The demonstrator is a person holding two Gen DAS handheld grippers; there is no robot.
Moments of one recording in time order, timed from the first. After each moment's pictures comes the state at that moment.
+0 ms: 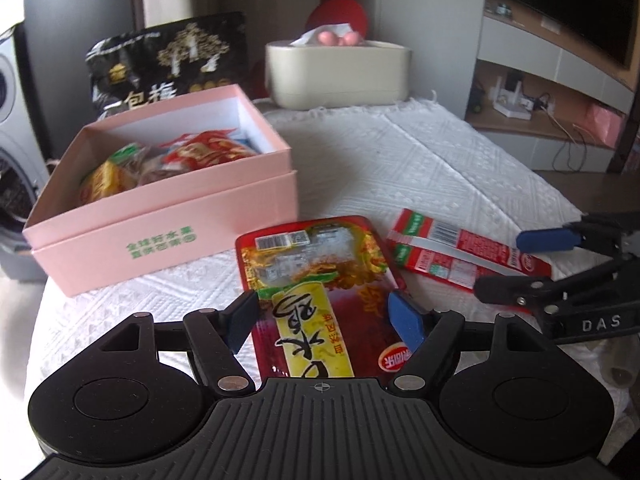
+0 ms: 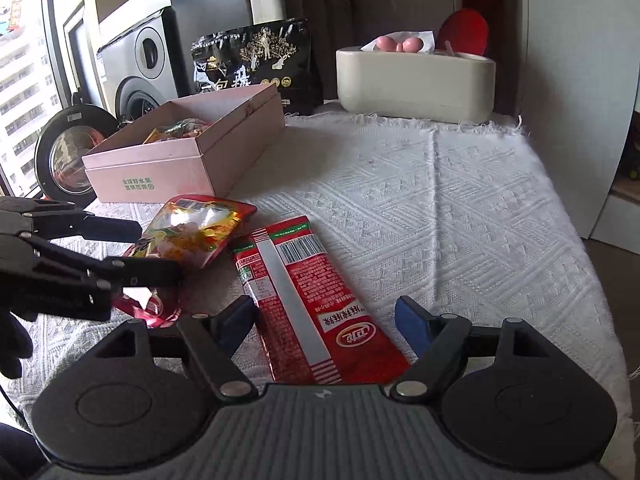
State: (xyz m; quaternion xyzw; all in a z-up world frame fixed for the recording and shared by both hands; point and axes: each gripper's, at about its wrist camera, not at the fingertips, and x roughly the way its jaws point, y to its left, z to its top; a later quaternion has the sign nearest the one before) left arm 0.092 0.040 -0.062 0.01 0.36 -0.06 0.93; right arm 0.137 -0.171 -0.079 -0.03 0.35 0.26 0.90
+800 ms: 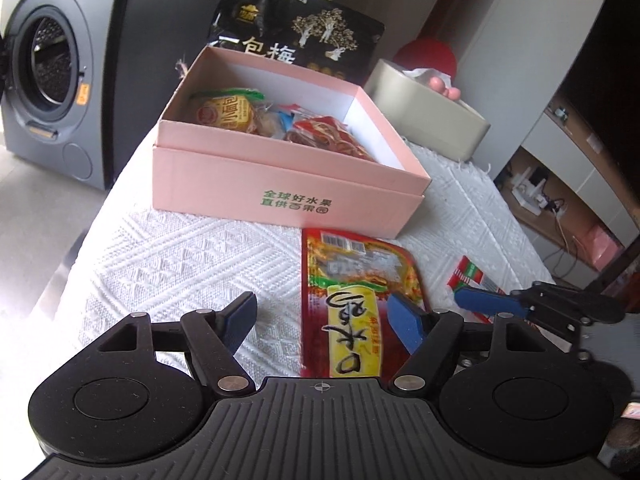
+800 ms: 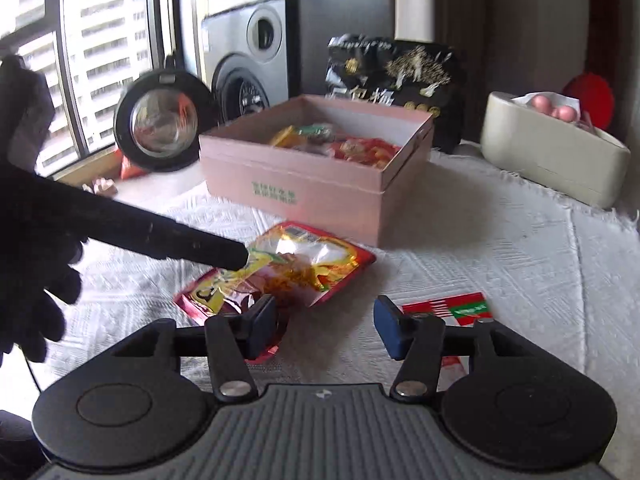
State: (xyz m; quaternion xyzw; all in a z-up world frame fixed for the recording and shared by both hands) left arm 0.071 0.142 -0.064 -0.19 0.36 -0.03 0.91; right arm 0.122 -0.062 -0.062 -0.12 0.31 0.37 0.87
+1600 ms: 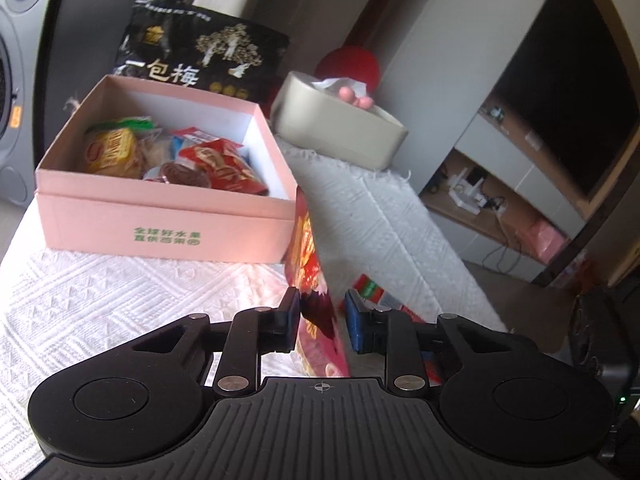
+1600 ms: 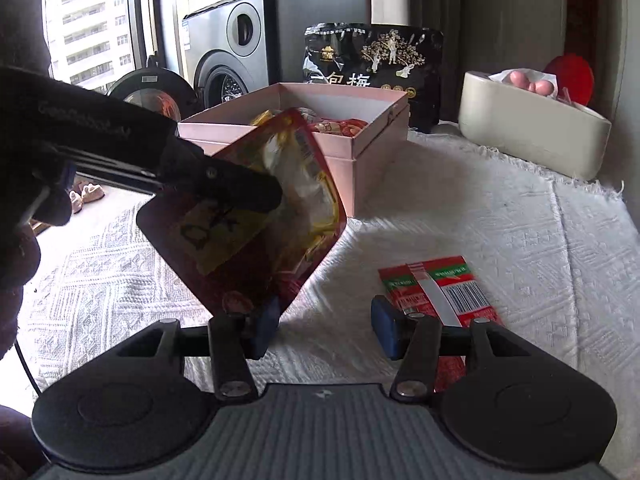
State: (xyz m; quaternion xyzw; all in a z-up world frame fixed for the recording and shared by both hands) left arm 0.086 0.088 -0.034 -0.18 0.33 -0.11 0.92; right arm 0.116 -0.088 -0.073 -0.09 0.32 0.36 0.87
